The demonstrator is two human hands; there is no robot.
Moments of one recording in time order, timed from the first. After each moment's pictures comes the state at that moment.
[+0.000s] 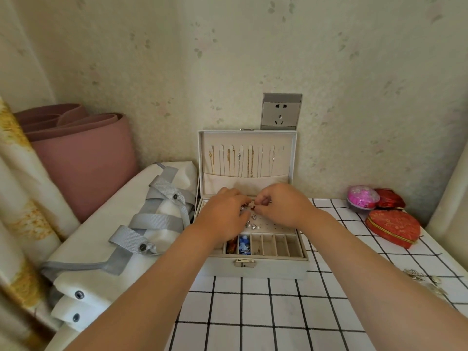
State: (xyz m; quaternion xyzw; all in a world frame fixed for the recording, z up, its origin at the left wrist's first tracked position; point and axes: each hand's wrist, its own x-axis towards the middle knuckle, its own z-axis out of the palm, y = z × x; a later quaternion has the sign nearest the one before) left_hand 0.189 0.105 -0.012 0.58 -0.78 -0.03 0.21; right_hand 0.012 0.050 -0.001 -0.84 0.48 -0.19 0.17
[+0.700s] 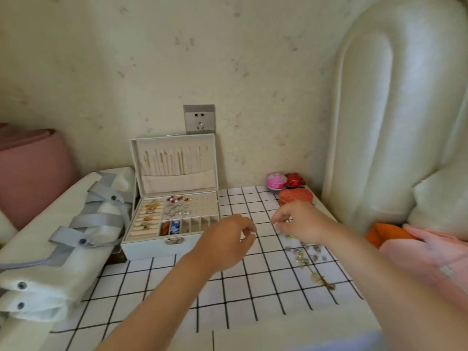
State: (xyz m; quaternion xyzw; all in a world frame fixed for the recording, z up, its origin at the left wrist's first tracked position) left_hand 0.033 0.213 -0.007 0.49 -0.83 -0.13 0.24; right_hand -0.190 0.180 0.015 -0.75 0.59 -0.17 0.23
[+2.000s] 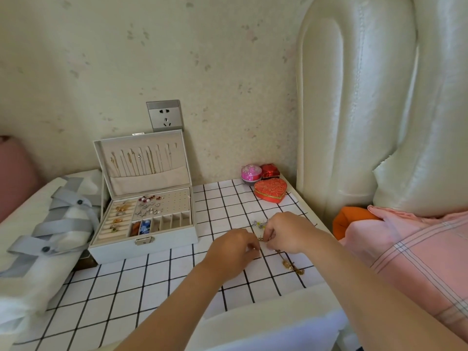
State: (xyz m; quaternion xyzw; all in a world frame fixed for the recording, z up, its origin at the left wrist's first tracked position) left_hand -0.042 0.218 -0.049 0.48 -0.85 -0.14 0.16; right_hand -0.224 0.206 -0.013 -0.76 0.62 -0.03 0.18
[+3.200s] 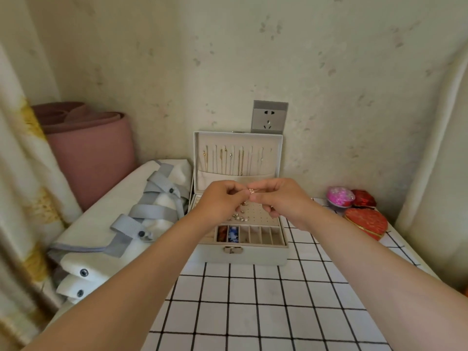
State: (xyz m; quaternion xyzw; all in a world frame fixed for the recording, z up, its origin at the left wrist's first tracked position) left_hand 0.161 0.148 0.034 0.58 -0.59 -0.35 0.44; right_hand -0.009 0.111 0.040 -0.64 0.45 -0.35 0.51
